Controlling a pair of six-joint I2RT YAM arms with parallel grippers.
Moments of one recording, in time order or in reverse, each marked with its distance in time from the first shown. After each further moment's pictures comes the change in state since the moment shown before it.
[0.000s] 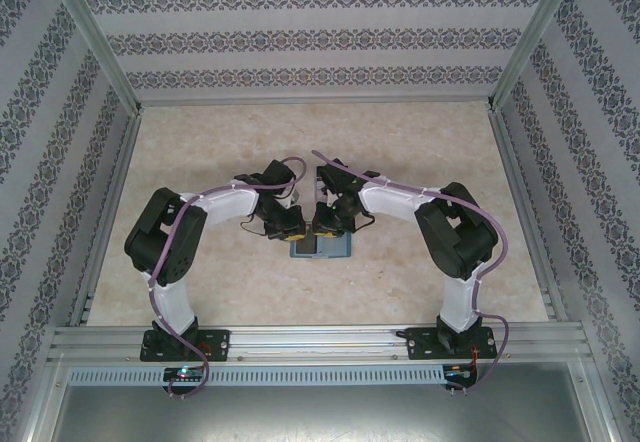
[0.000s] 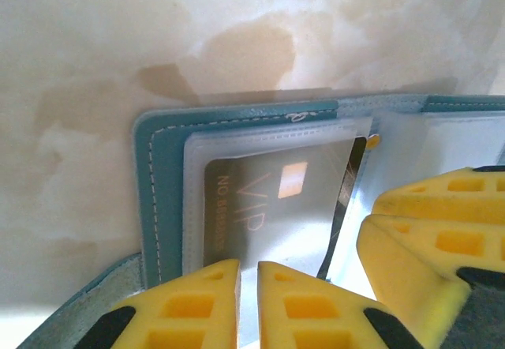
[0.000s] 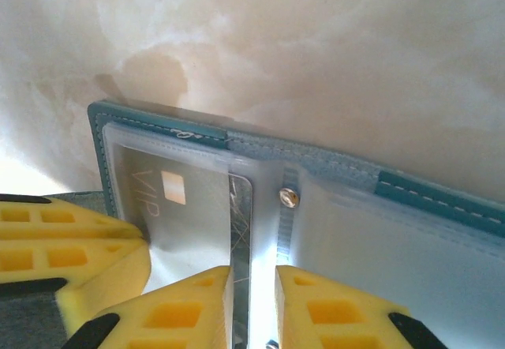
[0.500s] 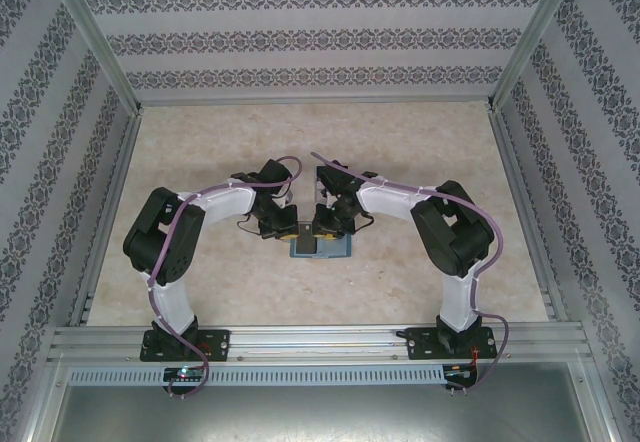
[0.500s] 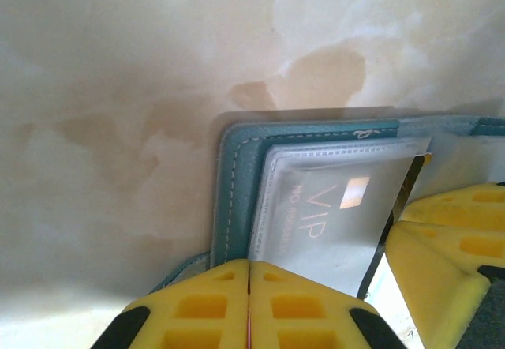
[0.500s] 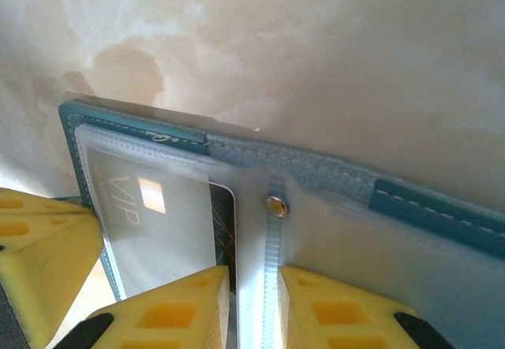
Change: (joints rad) left arm 0.020 0.000 0.000 -0.041 -0.052 0.006; right arm 0.008 0.031 0.015 -0.015 -0.001 0.002
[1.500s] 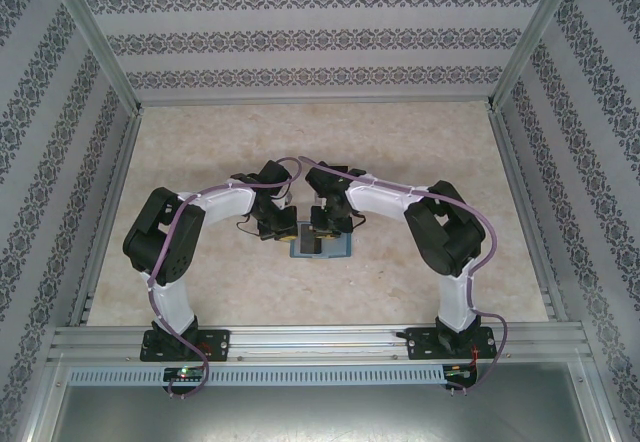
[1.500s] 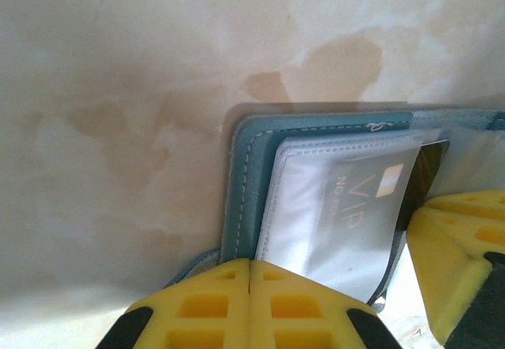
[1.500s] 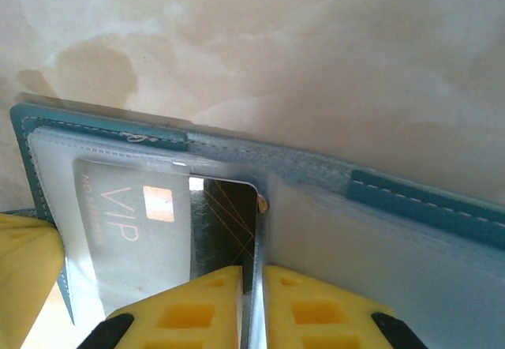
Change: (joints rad) left arm 0.002 0.000 -0.009 -0.002 -0.001 0.006; right arm 0.044 0.026 0.085 -0.130 0.159 -0.017
